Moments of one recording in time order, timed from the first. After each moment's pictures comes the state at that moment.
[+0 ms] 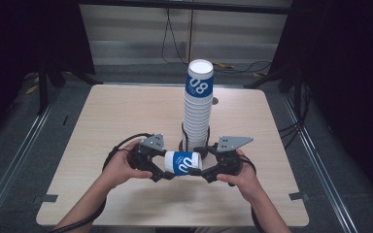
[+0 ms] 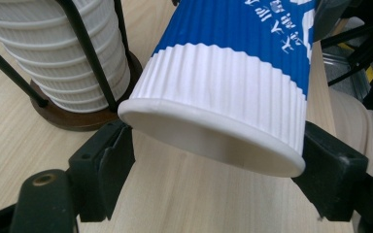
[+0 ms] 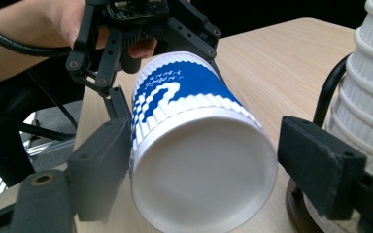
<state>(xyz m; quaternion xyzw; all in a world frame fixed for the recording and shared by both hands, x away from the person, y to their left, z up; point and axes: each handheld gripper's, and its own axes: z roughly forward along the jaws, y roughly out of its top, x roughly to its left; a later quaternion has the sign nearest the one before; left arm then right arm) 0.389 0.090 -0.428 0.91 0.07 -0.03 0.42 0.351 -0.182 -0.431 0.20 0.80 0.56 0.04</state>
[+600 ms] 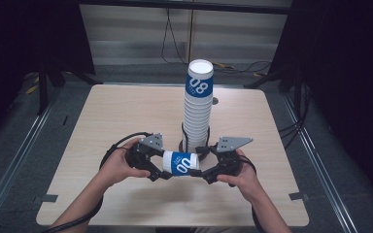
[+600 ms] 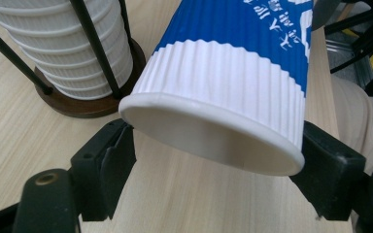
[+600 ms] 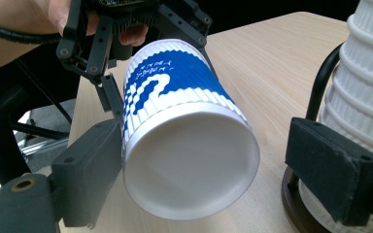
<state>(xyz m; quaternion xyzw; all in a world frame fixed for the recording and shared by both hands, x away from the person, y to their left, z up) 0.390 0.094 -0.423 0.92 0.07 -0.03 0.39 0.352 -0.183 -0.435 0.21 0.81 0.55 0.04</state>
